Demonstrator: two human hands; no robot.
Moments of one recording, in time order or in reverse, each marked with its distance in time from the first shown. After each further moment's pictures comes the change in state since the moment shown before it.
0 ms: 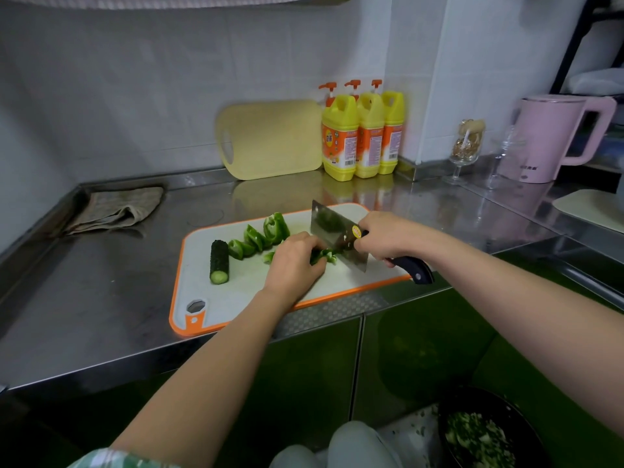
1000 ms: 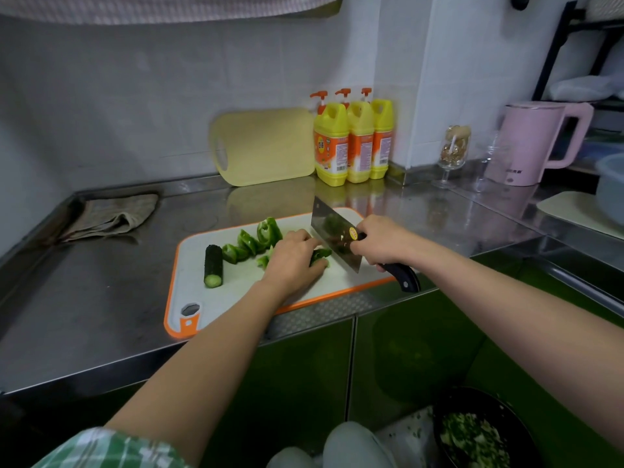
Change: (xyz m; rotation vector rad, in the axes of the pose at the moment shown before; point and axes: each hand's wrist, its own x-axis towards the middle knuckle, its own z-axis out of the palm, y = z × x) left_hand 0.014 0.005 -0.003 0.160 -0.191 0.050; right_hand -0.010 0.007 0.004 0.092 0.087 0.021
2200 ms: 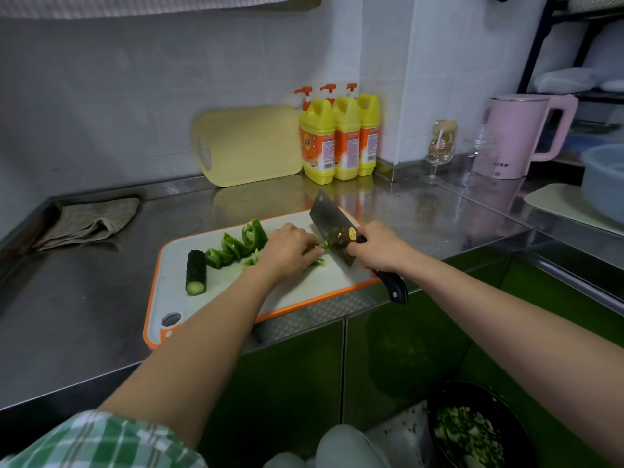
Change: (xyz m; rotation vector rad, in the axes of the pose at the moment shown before) left_hand 0.037 -0.003 0.003 0.072 -0.145 0.036; right_hand 0.009 0.032 0.016 0.298 0.108 0.016
